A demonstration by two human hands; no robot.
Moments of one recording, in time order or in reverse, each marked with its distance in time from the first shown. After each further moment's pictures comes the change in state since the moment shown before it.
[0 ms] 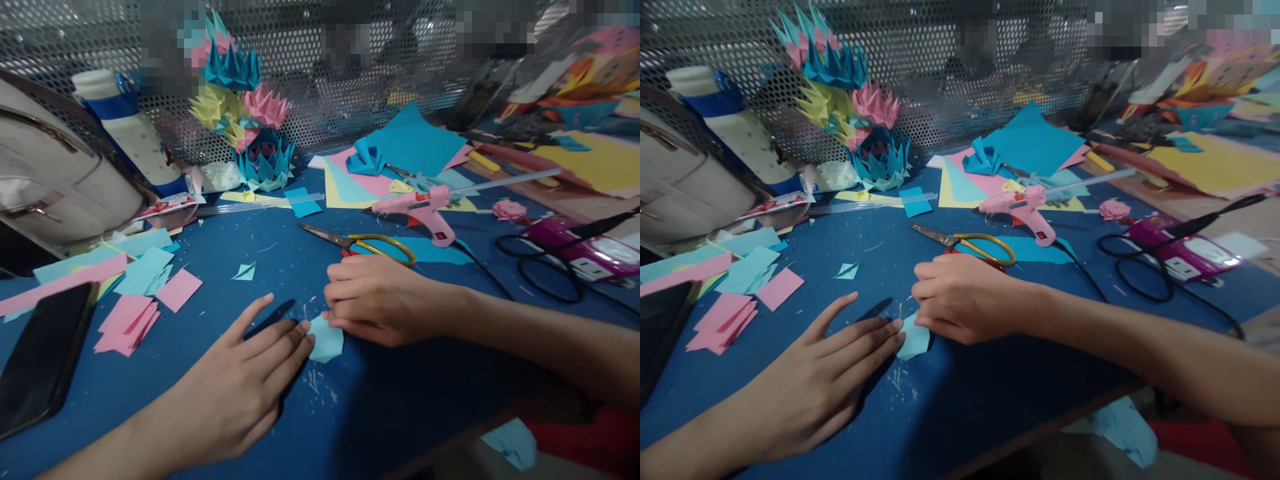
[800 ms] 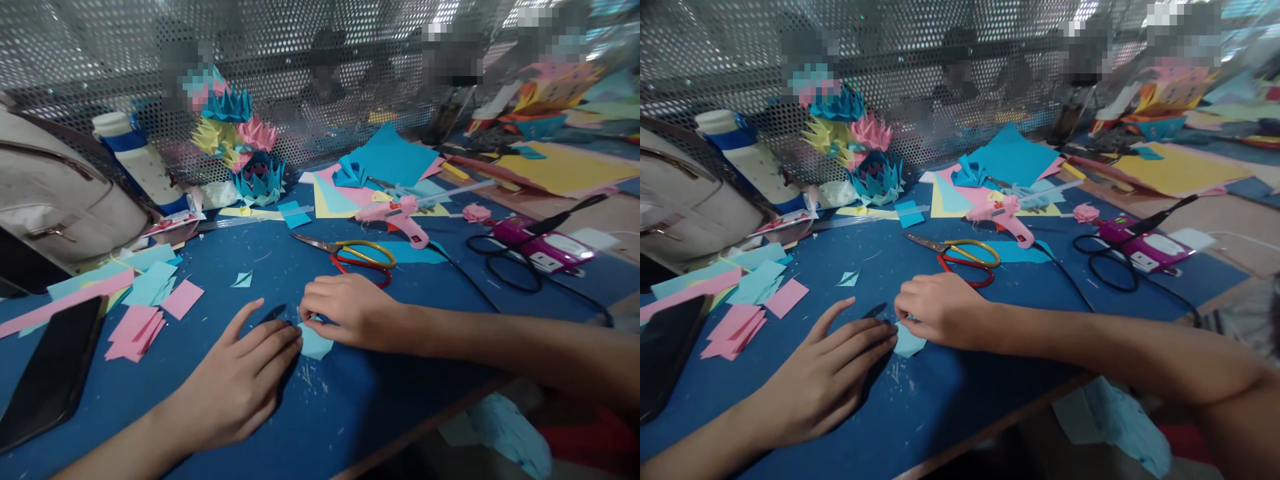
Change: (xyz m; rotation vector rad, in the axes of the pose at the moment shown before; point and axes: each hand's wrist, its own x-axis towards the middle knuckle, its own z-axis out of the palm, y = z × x) left_hand -0.004 0.004 0.007 -0.063 0.128 -0.007; right_hand 0.009 -0.024 0.017 0.149 0.056 0.310
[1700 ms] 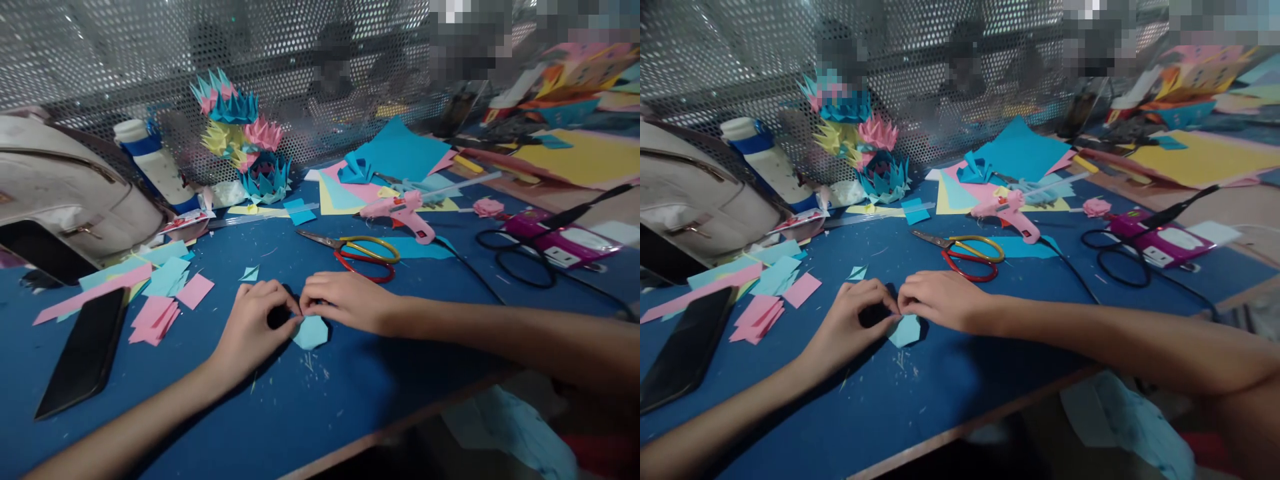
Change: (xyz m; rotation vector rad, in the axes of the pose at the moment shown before) left_hand 0.038 -0.009 0.009 -0.324 0.091 -0.624; right_hand 0.006 0.008 0.006 0.262 -0.041 0.079
